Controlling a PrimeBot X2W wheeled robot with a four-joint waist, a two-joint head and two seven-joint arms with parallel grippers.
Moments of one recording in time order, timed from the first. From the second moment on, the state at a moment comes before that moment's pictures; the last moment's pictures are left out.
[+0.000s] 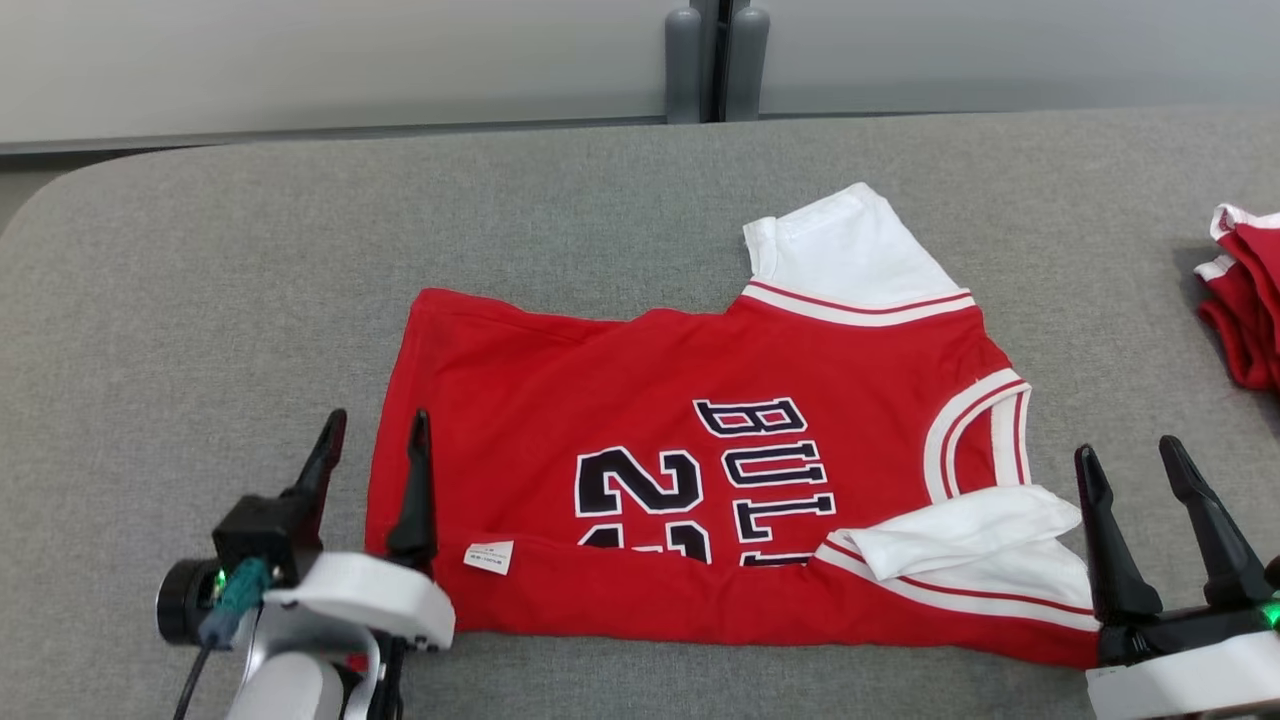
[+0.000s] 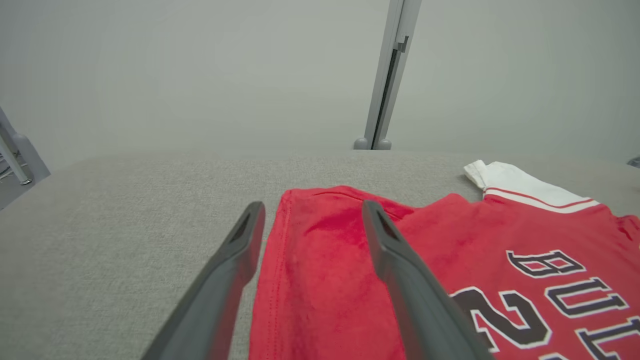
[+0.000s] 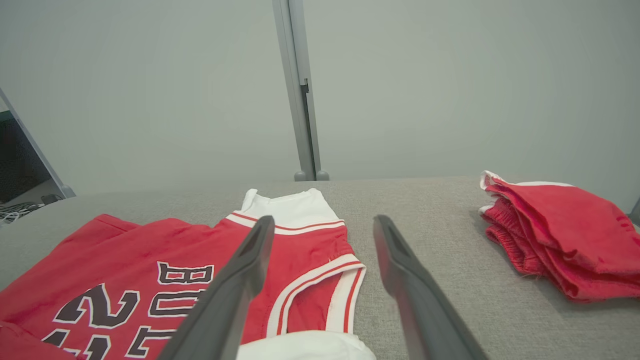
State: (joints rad) left arm -0.12 0.15 -0.24 0.12 -0.33 0.16 -0.14; right arm 0.09 -0.21 0.03 -0.11 0.31 0.13 -0.10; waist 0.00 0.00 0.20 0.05
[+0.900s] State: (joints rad) left arm -0.75 0.15 -0.18 0.96 -0.51 -0.06 -0.09; right arm -0.11 -0.27 0.11 0.04 0.40 0.13 -0.17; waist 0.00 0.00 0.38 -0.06
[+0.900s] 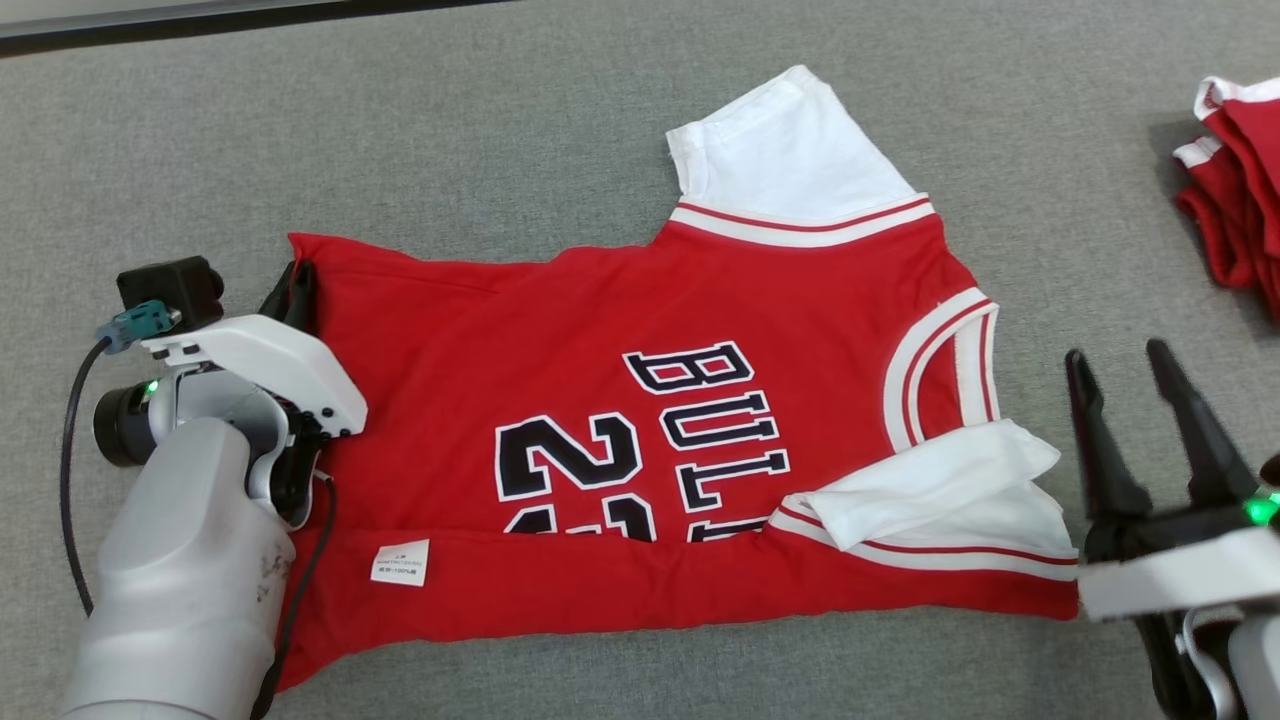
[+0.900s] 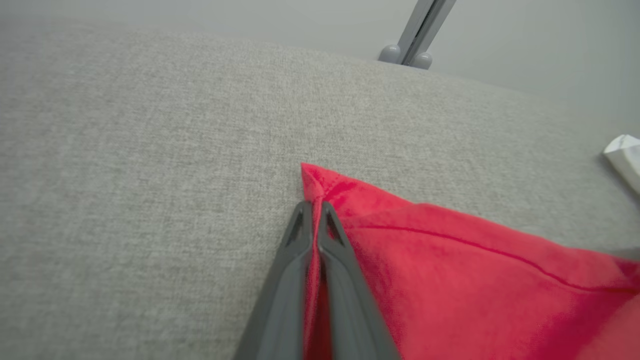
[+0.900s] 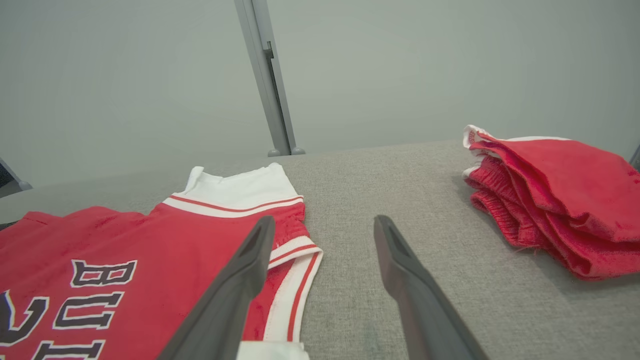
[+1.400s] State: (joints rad) left arm -0.88 0.05 -0.28 0.95 -0.48 -0.07 -0.19; right arm -0.65 -0.43 0.29 0.38 0.58 0.13 -0.10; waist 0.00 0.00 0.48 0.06
